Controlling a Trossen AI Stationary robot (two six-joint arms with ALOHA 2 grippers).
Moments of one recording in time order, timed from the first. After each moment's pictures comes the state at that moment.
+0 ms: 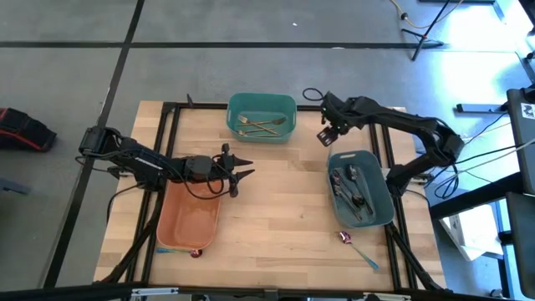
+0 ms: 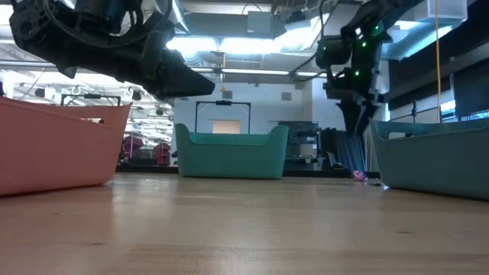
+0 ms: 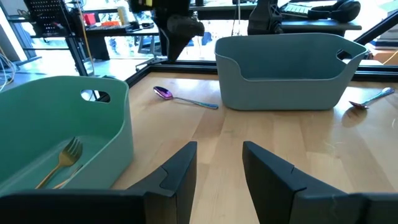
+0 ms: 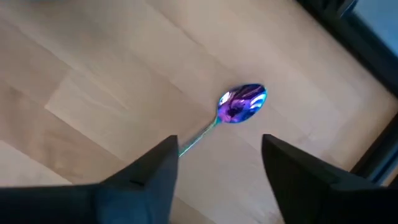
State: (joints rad) left arm -0.05 1.38 0.37 0.82 -0.35 -0.02; right arm -0.60 1.49 1.12 -0.97 0.17 0.24
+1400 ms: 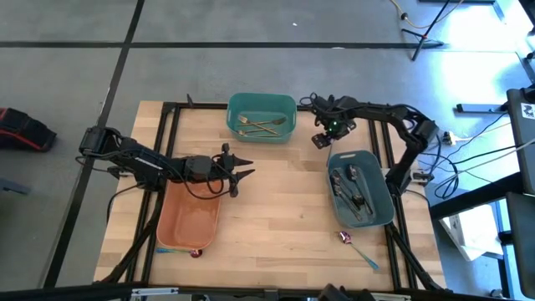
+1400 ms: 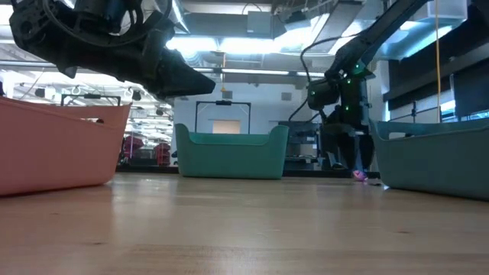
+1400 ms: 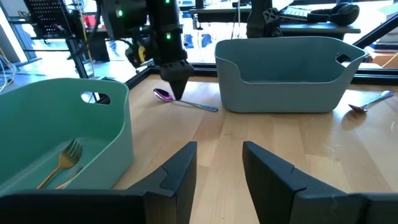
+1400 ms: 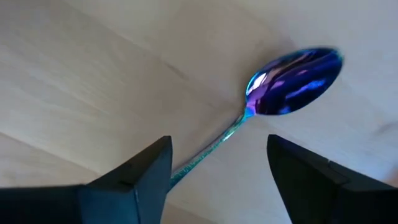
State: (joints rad) left arm -0.05 1.38 0.37 0.83 -0.35 -0.02; right arm -0.69 1.76 1.12 -0.94 0.01 0.31
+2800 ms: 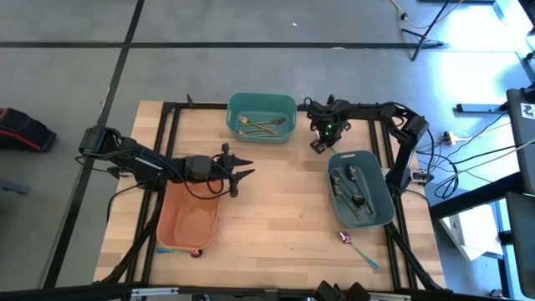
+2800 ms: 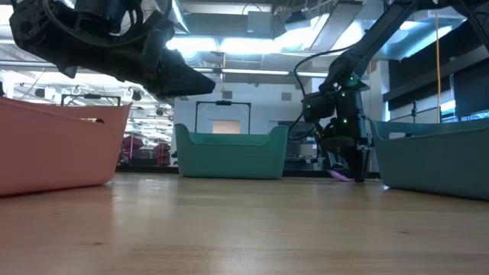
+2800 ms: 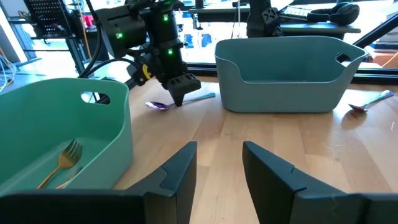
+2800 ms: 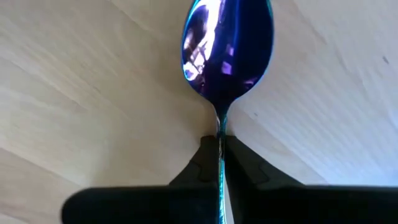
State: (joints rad) left arm -0.05 1.38 0.37 0.83 -0.35 -0.02; right arm -0.69 1.88 1.12 -0.88 0.04 0.15
